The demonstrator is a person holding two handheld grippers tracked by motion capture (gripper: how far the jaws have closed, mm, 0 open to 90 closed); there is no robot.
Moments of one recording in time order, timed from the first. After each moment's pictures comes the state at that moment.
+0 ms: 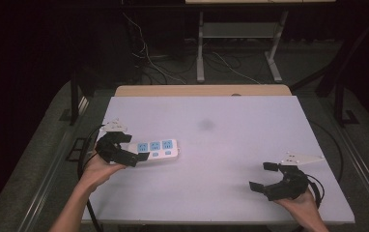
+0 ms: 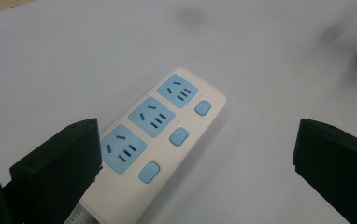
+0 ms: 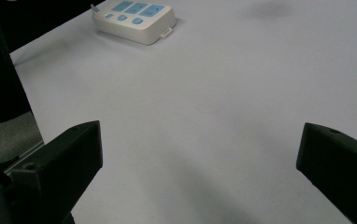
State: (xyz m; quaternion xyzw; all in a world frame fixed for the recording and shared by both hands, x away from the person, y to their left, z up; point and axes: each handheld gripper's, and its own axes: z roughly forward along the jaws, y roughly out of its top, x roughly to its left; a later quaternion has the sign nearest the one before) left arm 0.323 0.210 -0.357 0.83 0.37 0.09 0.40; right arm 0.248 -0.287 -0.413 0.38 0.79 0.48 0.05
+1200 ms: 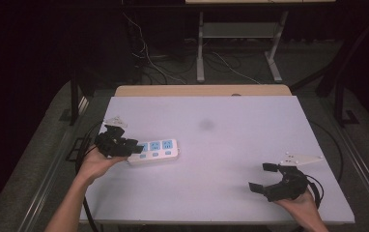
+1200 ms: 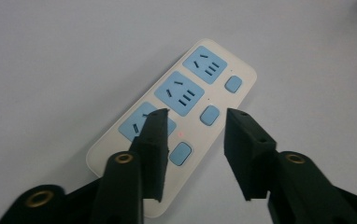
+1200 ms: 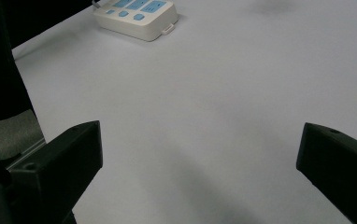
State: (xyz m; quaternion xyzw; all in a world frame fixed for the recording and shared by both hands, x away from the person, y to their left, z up) left arm 0.347 0.221 -0.367 0.85 0.38 0.06 0.35; right arm 0.248 -0.287 -0.415 0.38 0.79 0.48 0.04
